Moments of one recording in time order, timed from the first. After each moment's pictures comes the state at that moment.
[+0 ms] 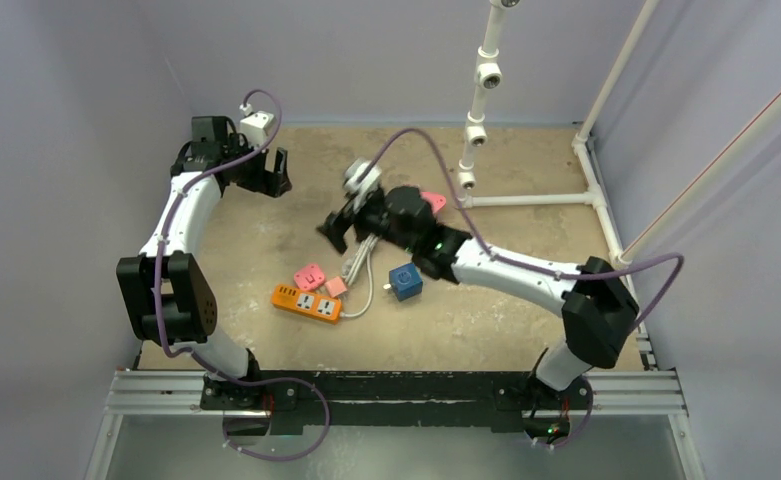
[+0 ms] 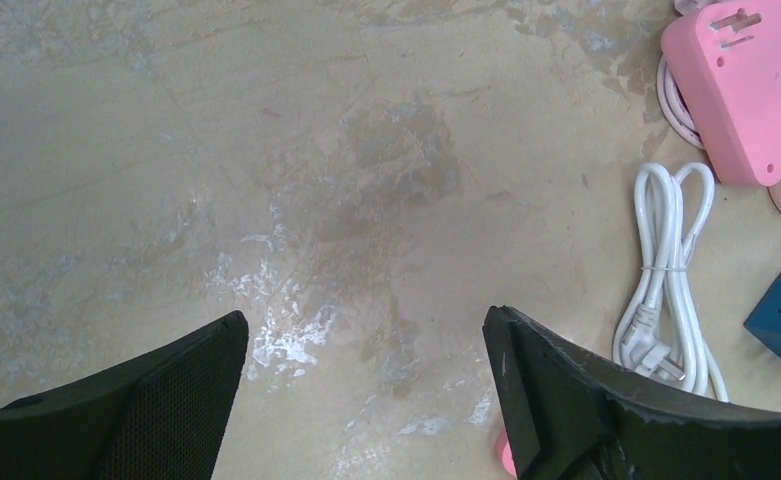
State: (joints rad) left arm 0.09 1.62 1.40 -0.57 0.44 0.29; right arm 1.03 1.62 1.17 0.27 -0.01 -0.02
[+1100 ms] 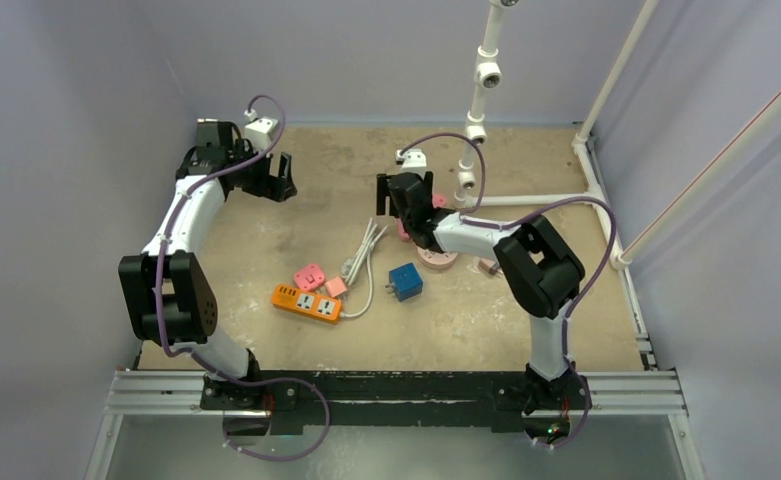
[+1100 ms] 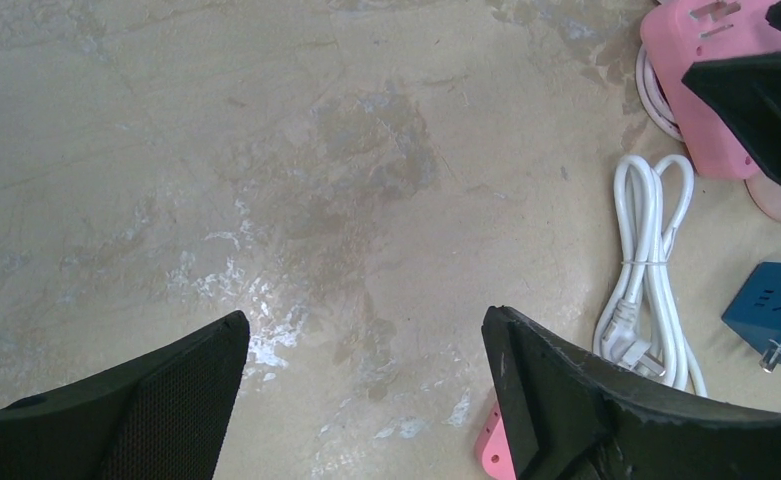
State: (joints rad) left arm 0.07 1.62 1.35 -0.54 0.47 0.26; right arm 0.70 1.95 1.22 0.25 0.48 0.35
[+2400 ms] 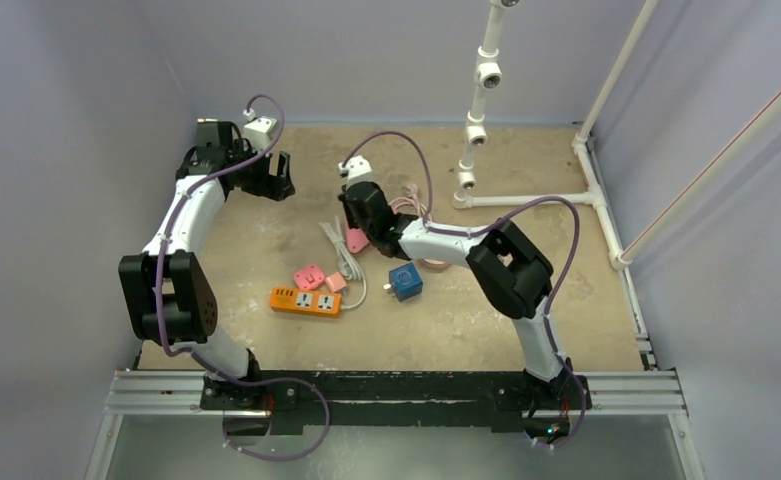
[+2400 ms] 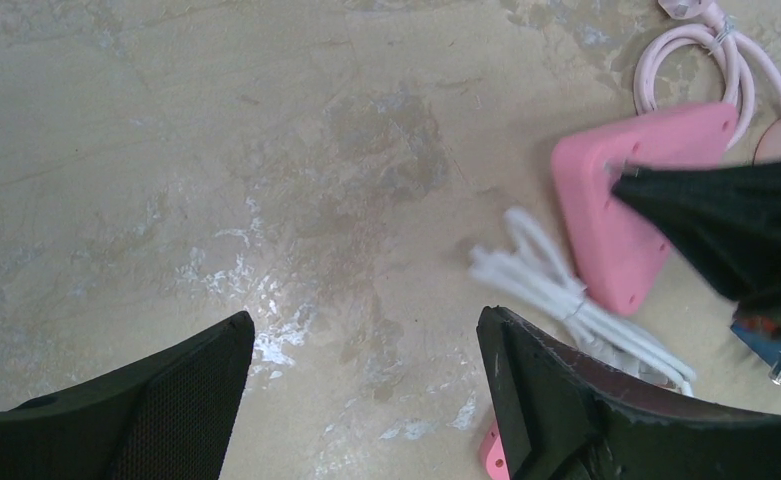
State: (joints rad) left arm 0.07 1.62 1.35 -0.53 0.44 0.26; right arm 0.85 2.09 1.44 0.22 0.41 0.22
